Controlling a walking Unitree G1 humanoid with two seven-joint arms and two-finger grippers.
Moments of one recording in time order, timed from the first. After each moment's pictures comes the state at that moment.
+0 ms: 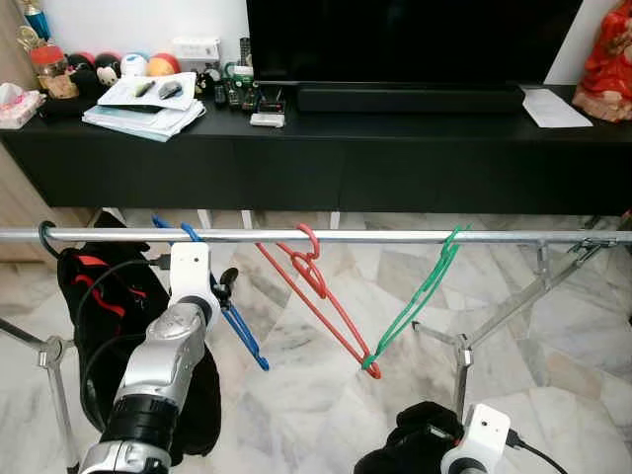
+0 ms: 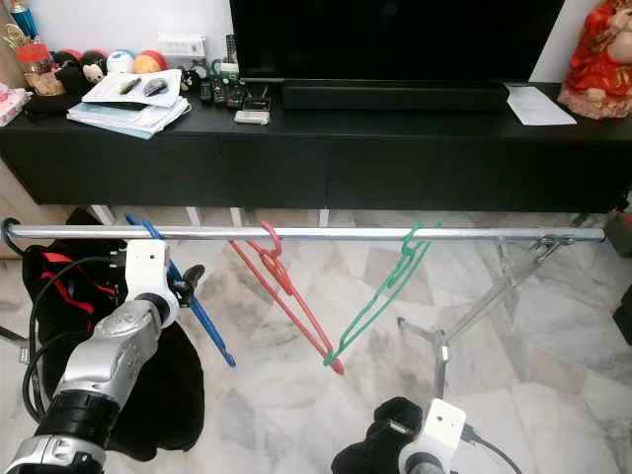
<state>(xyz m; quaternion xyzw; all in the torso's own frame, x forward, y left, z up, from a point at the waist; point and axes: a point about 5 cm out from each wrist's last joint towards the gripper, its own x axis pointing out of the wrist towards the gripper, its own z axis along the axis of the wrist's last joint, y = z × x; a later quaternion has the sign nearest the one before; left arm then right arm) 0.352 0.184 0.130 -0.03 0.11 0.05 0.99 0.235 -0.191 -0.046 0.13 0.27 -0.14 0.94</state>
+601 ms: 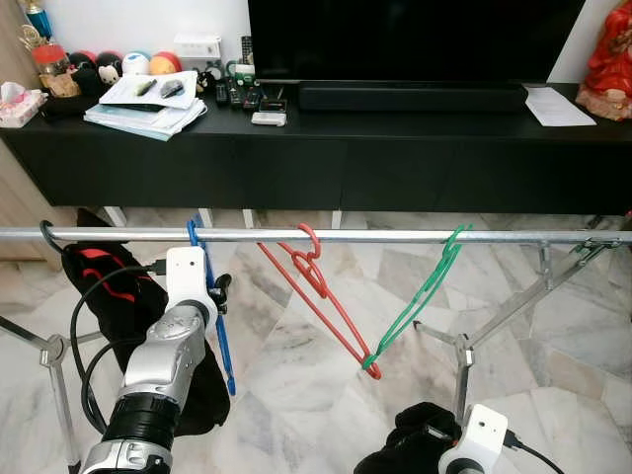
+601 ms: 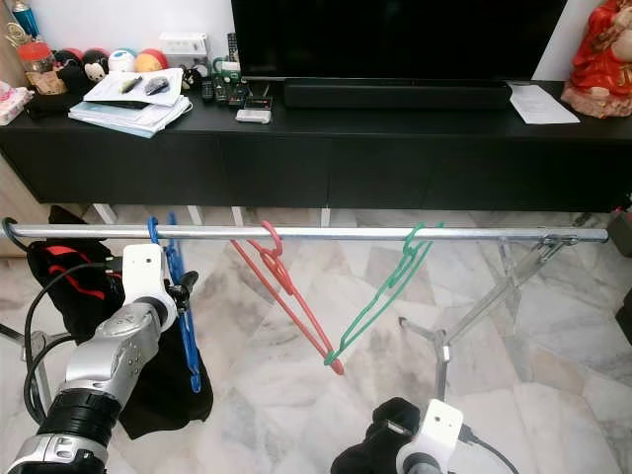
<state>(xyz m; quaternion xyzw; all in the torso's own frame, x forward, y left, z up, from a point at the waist) 0.350 0.183 0.124 -0.05 0.12 0.06 0.99 0.235 -0.188 -0.047 0.14 0.27 -0.14 0.94</state>
